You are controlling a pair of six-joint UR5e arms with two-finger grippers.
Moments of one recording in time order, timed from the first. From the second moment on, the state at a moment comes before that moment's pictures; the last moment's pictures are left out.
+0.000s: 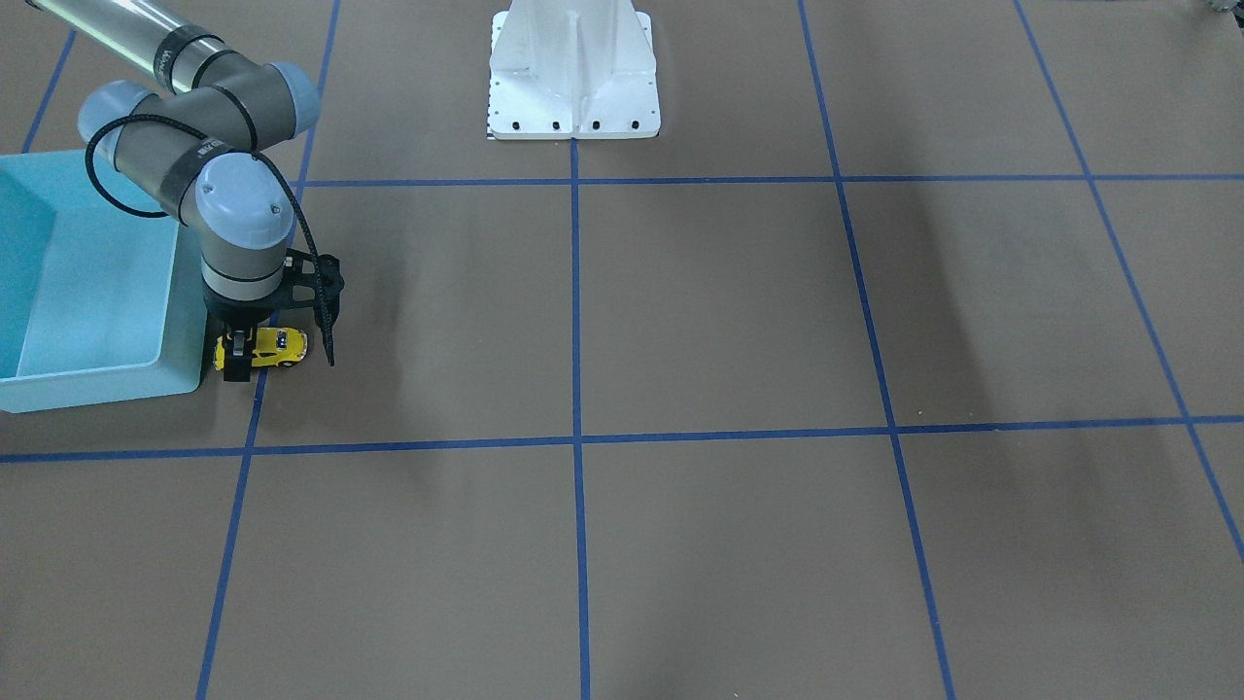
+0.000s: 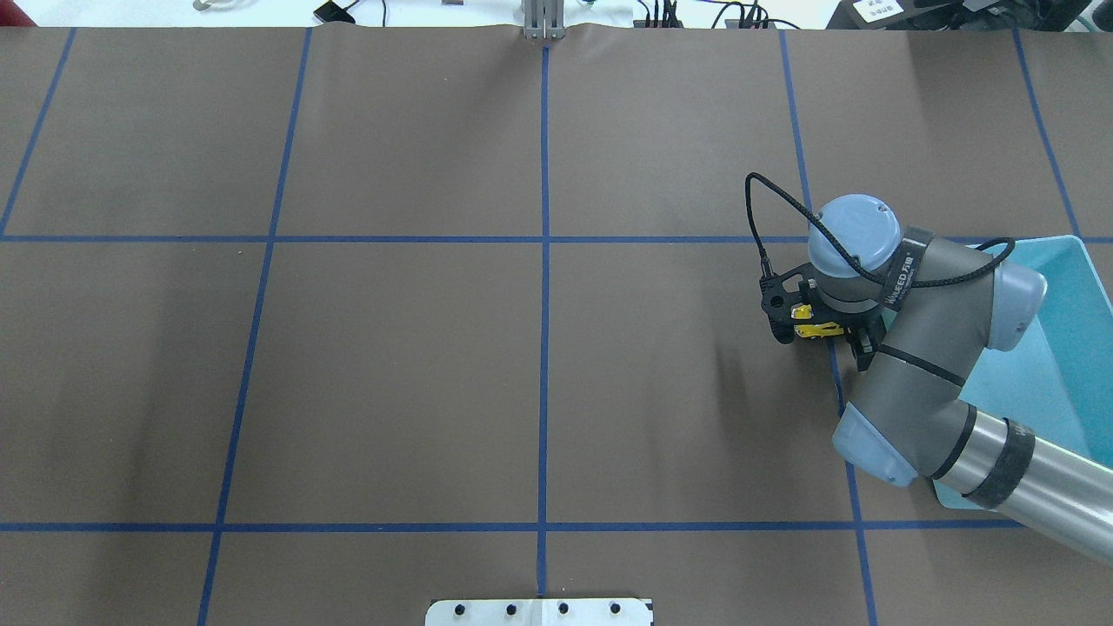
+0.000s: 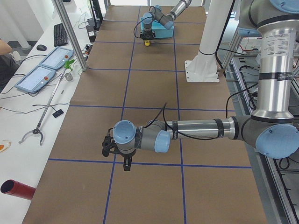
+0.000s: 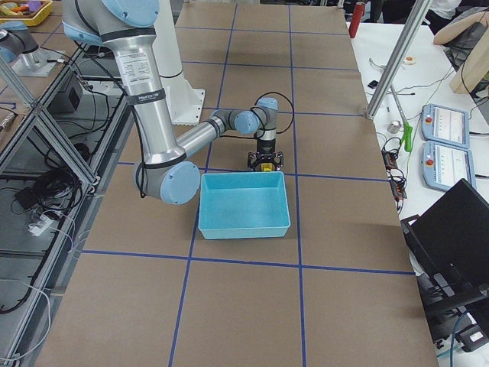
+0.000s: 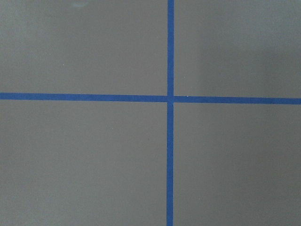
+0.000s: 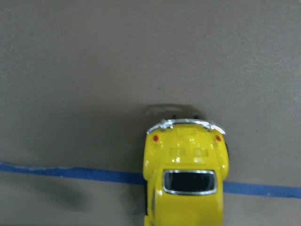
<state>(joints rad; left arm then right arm) -1.56 -1.53 -1.54 -1.76 -2.44 -0.10 0.65 -1.26 1.71 -1.74 1.75 -0.73</state>
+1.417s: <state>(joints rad) -1.56 -1.53 -1.54 -1.76 -2.43 -0.10 0.80 -1.20 1.76 -1.79 1.74 -0.94</state>
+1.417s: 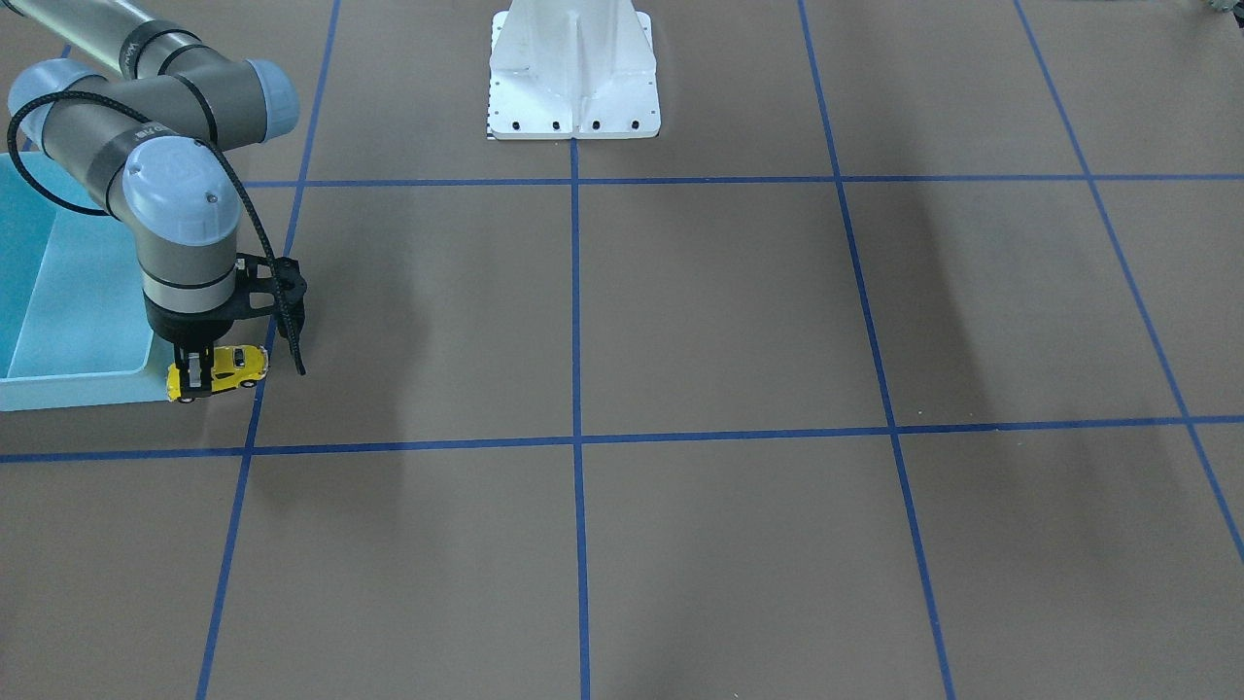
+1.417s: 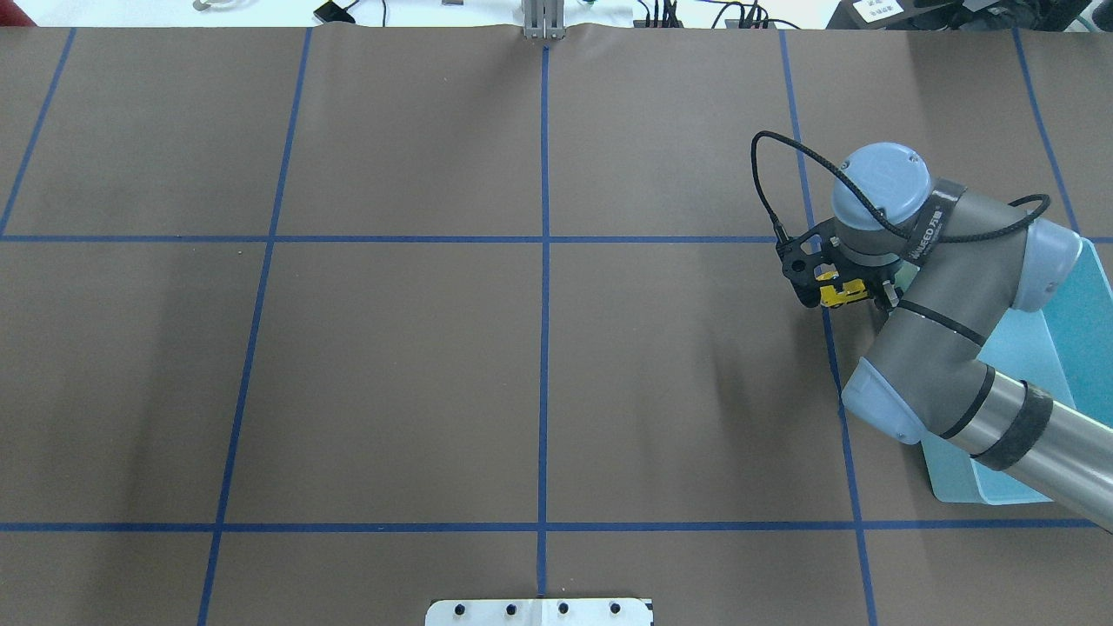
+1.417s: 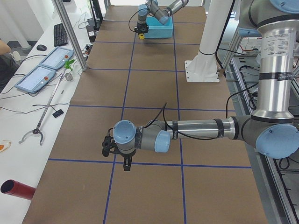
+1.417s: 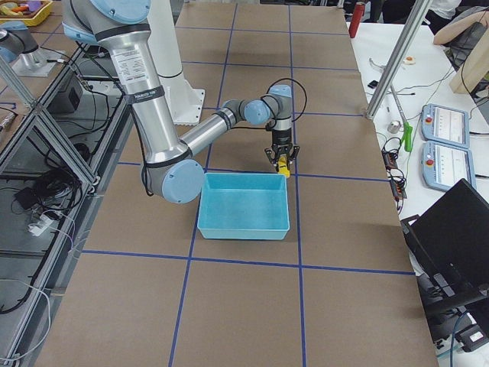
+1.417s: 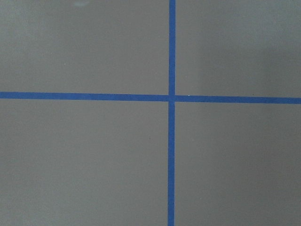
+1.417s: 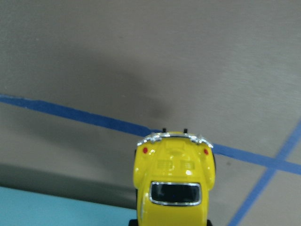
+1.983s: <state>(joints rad) -1.57 -1.53 -1.54 -1.76 -2.43 -0.10 0.91 -1.17 1.84 -1.92 1.77 -0.96</state>
